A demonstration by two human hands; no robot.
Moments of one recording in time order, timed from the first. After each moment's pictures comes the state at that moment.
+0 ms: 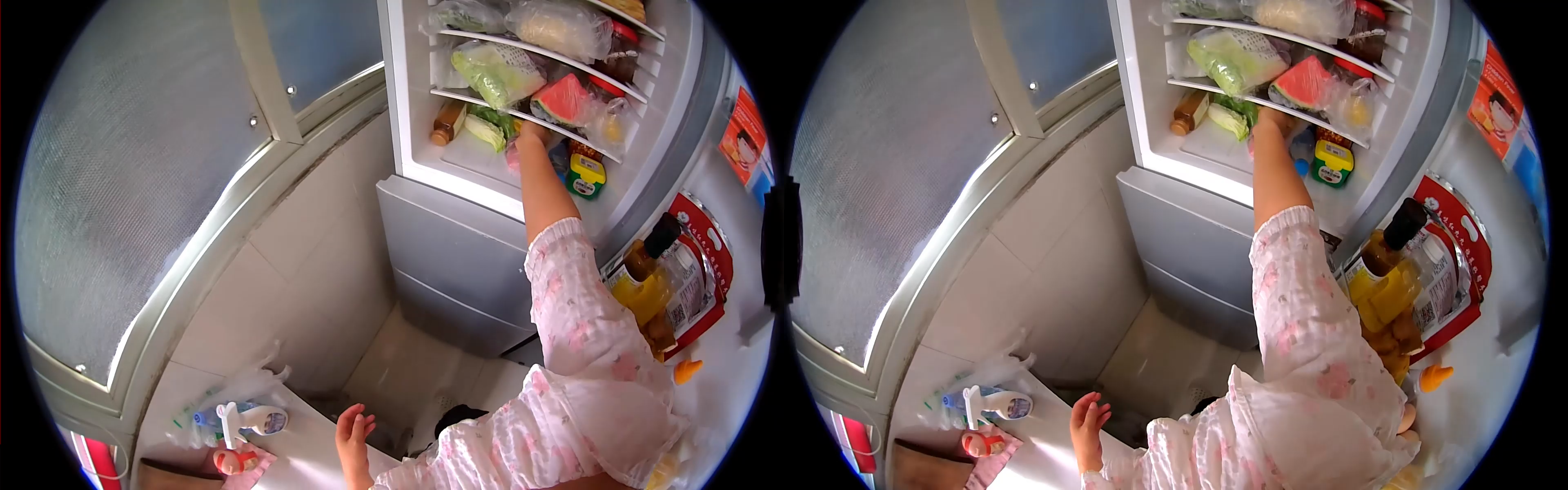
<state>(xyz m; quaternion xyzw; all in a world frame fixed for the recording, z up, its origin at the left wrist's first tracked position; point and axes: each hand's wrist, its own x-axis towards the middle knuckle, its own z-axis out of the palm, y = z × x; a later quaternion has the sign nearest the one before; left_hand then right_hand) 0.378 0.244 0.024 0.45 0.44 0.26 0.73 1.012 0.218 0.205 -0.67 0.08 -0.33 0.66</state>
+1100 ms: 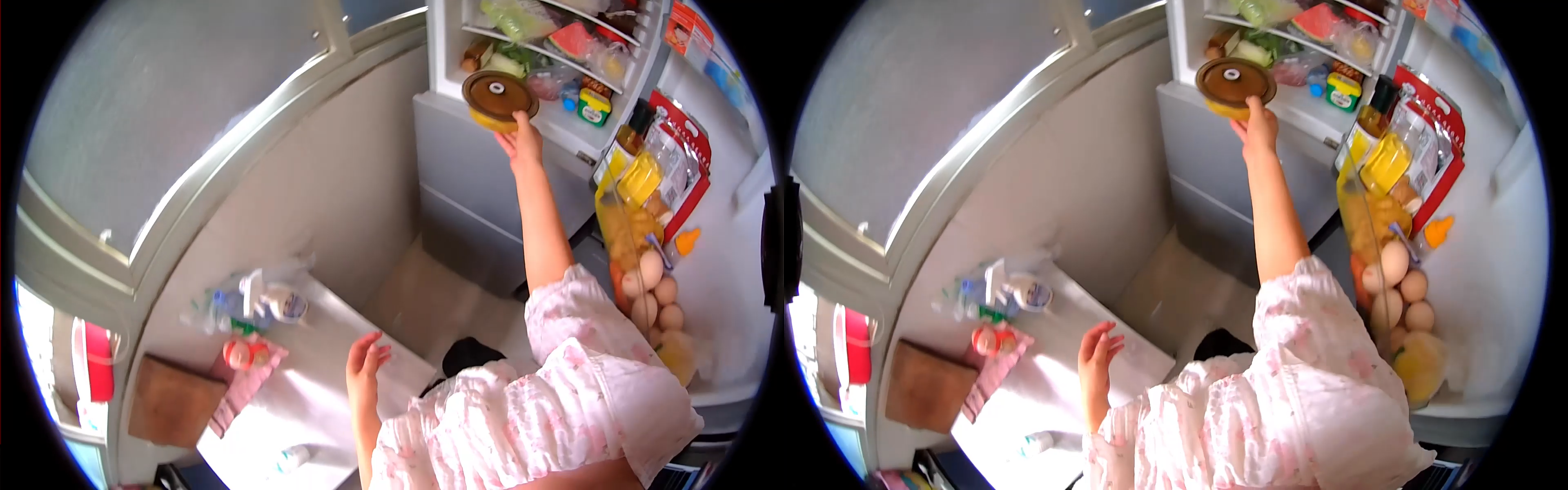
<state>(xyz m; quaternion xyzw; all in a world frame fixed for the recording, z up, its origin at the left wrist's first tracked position) 0.277 0.190 0.029 0.48 0.35 0.29 0.75 0.731 0.172 0.149 -0.49 -0.03 0.11 0.86</state>
